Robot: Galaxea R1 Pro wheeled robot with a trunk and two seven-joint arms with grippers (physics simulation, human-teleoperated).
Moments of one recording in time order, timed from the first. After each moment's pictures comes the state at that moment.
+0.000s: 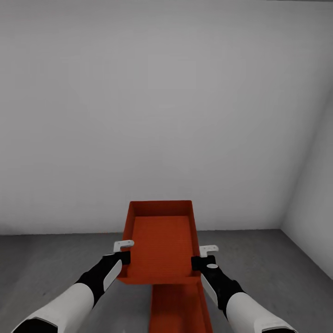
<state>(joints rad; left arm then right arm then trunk) -0.71 -0.03 -0.26 -0.41 0.37 0.27 0.25 -0.68 0.15 0.05 -0.33 0.06 0.08 -0.15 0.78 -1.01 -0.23</state>
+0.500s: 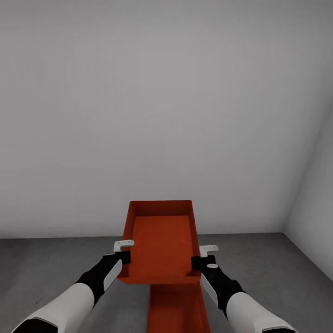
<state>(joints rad) -0.71 -0.03 -0.26 -0.42 0.37 0.28 0.26 -0.68 0.14 0.04 -0.33 0.06 0.08 -0.15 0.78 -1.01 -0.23</state>
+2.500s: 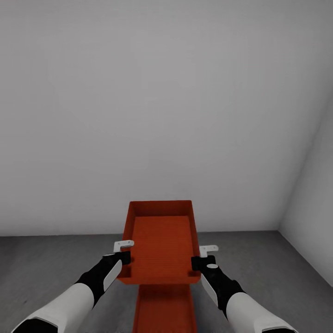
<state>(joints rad) -0.71 -0.03 -0.26 -0.41 0.37 0.27 0.25 -0.68 0.14 0.05 -0.33 0.06 0.08 -0.15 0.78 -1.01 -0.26</state>
